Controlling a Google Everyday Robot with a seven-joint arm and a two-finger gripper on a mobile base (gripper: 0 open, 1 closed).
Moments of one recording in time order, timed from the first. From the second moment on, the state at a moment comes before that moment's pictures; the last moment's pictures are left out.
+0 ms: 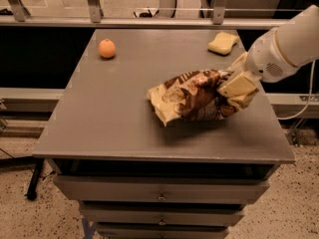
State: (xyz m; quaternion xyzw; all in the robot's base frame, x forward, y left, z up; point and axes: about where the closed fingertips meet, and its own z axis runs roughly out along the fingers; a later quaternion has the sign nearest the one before) arm 0.537 -0.168 0.904 -0.55 0.77 0.09 0.30
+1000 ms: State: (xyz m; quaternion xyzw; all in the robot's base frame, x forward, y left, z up) arm 0.673 -0.173 0.930 -0.52 0.74 0.05 0.42
